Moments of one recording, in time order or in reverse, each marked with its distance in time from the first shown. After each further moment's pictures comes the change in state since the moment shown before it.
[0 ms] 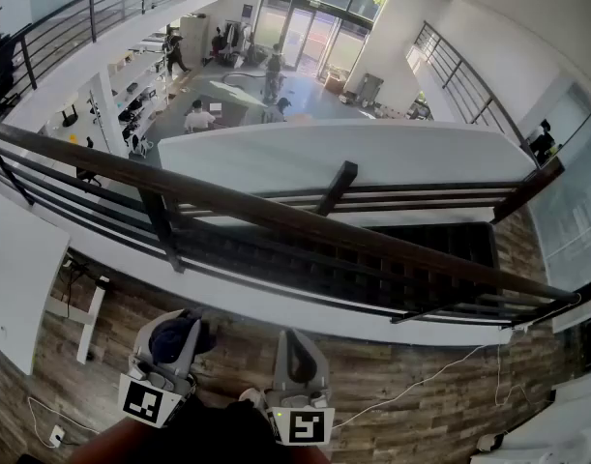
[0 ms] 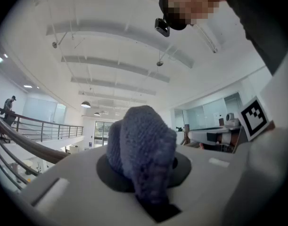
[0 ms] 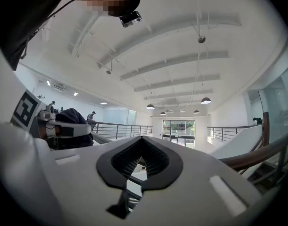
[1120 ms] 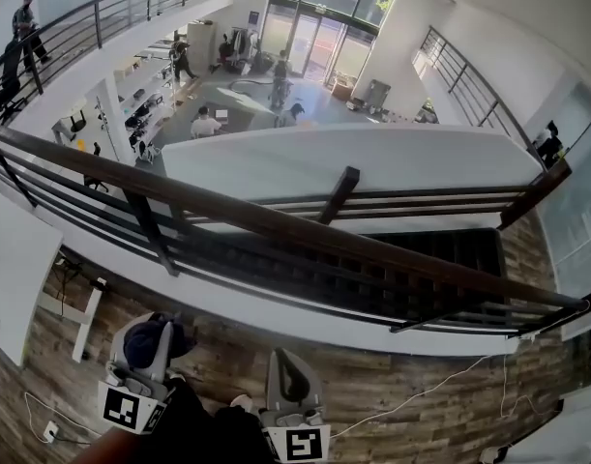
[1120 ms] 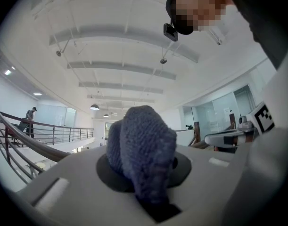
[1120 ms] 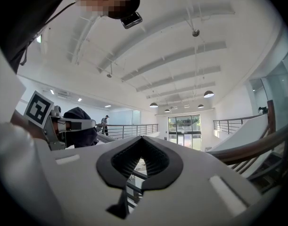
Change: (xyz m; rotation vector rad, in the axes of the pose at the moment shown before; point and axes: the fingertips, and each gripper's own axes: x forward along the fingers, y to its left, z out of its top) left arm -0.002 -0.008 0.000 0.067 0.009 0.127; right arm -0.034 -0.032 -0.020 0.083 0.027 0.070
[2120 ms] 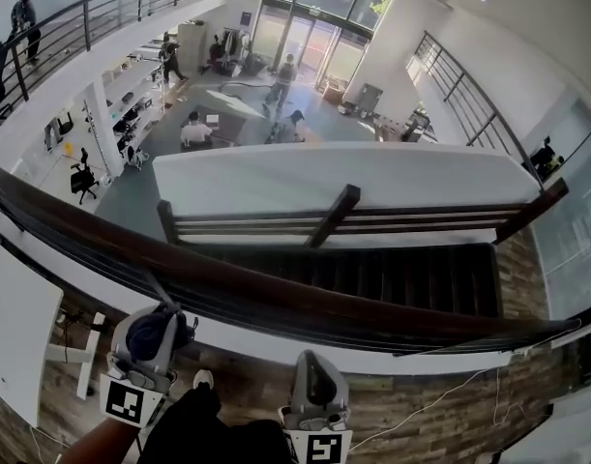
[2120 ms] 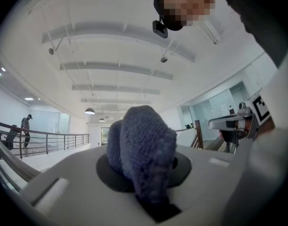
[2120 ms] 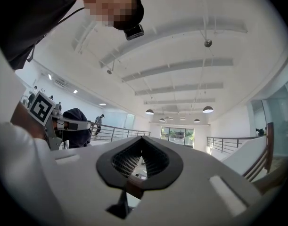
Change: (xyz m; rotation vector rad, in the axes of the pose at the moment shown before) left arm 0.115 0.125 0.006 0.048 -0.031 -0.074; right arm 0.134 -0.014 0.036 -0.170 -0.079 -0.089
